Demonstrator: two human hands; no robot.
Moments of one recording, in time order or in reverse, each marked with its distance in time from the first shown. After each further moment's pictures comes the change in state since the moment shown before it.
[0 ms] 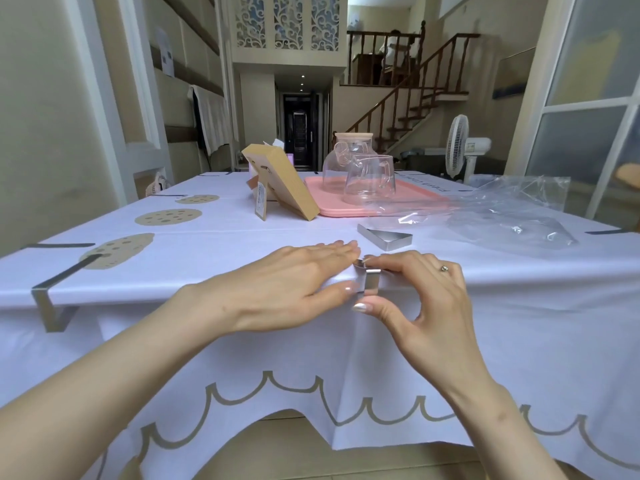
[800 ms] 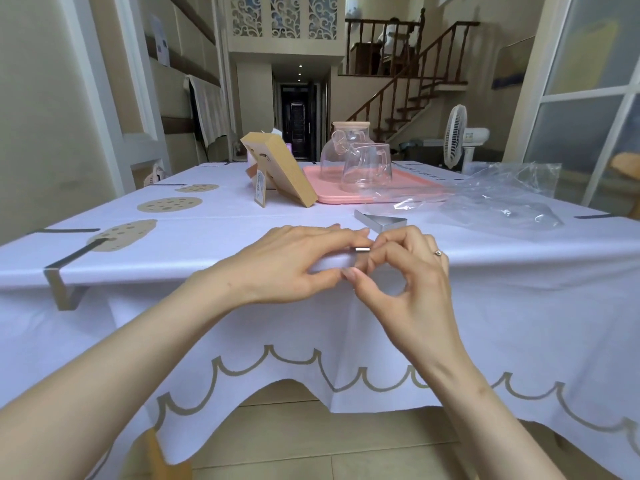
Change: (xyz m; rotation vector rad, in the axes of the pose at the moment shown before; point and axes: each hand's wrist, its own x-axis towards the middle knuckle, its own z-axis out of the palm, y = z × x) left_hand 0.002 -0.001 0.003 -0.085 0.119 0.035; right_hand -0.003 -0.021 0.005 0.118 0.050 0.182
